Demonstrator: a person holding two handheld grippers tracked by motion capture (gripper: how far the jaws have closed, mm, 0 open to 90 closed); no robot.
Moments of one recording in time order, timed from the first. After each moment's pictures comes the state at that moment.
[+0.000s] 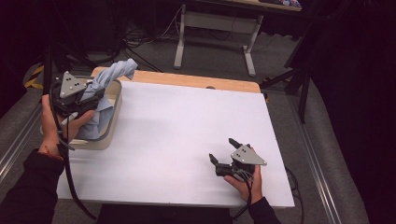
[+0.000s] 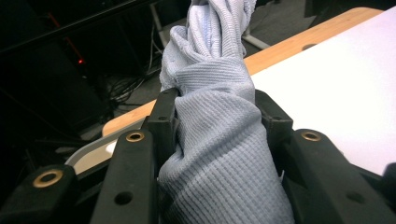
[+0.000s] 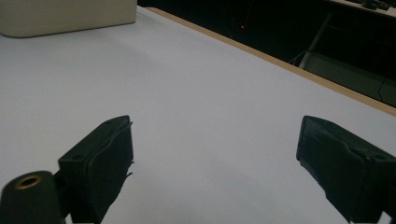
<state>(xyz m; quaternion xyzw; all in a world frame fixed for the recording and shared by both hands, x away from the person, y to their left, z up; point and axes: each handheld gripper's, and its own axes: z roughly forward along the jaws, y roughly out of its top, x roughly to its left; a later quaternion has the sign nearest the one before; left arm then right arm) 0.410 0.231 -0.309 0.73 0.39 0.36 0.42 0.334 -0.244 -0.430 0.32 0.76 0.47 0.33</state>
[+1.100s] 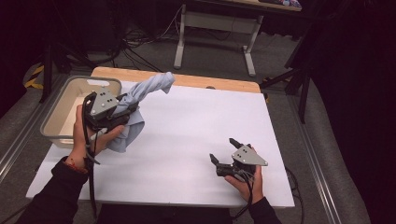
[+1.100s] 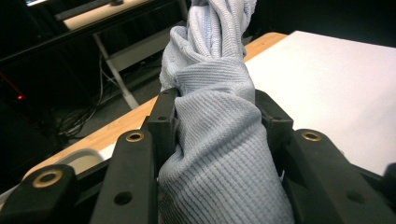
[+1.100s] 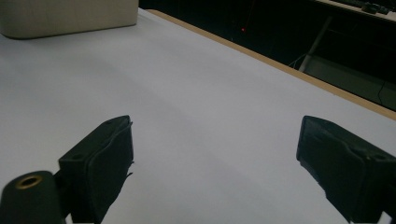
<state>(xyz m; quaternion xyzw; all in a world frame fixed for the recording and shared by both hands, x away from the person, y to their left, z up) 0.381 0.155 -0.310 0.77 0.31 0.32 0.47 0.333 -0.247 -0.429 0.31 0.76 0.47 0.33</state>
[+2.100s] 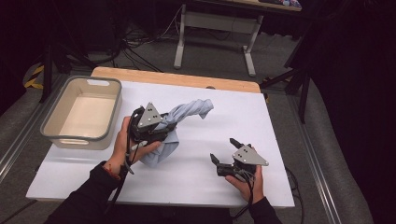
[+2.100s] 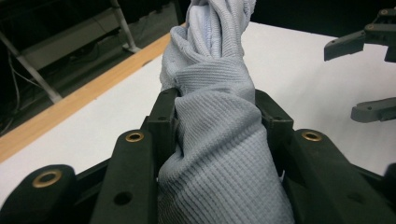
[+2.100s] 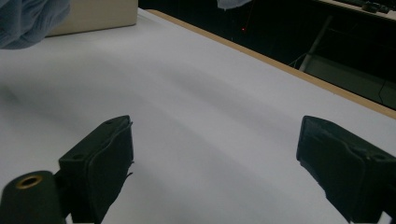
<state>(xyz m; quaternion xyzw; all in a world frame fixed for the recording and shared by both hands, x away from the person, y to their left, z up) 0.384 0.069 -0.347 0.81 0.25 0.22 0.48 0.334 -0.249 -0.430 0.31 0.76 0.47 0.33</state>
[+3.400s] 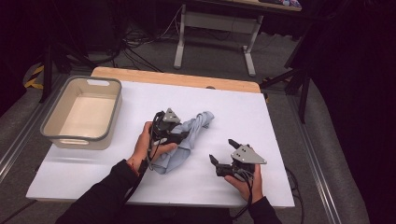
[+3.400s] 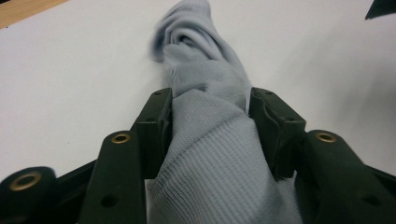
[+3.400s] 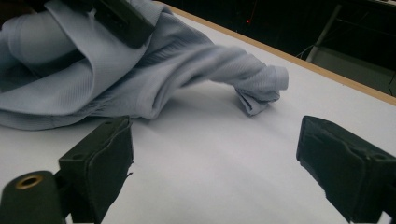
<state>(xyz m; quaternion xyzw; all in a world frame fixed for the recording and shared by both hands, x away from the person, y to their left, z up) 0.431 0.032 -0.403 0.84 0.30 0.12 0.43 0.338 -0.247 -0.435 0.32 0.77 0.47 0.31</state>
